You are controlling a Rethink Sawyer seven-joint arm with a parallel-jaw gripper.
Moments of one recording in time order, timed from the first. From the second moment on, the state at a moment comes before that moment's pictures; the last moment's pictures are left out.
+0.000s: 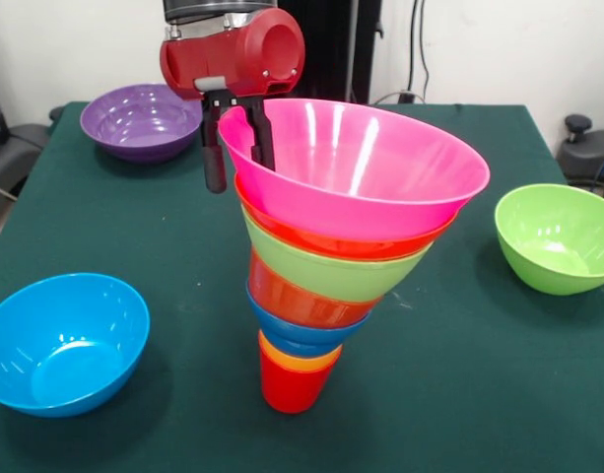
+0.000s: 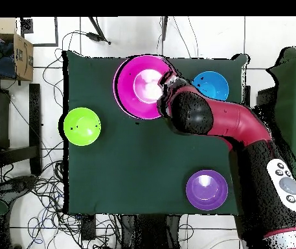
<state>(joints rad) -0.67 -0.76 0.48 1.64 -0.23 0.32 2.32</state>
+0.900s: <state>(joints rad) -0.68 -0.76 0.48 1.64 -0.25 0.32 2.32</state>
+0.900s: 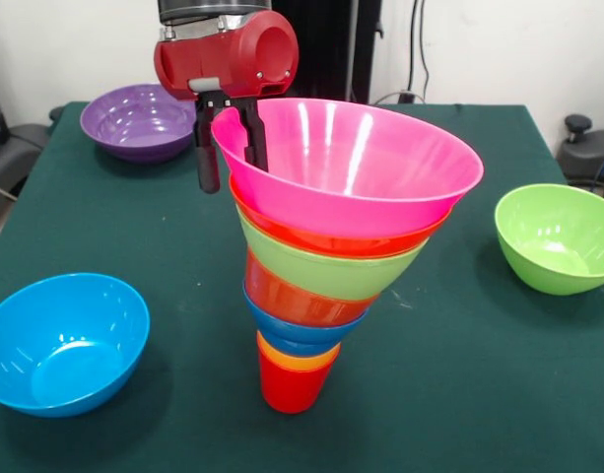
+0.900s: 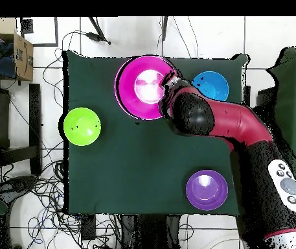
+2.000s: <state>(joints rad) -0.68 -0.76 0.48 1.64 -0.26 0.31 2.32</state>
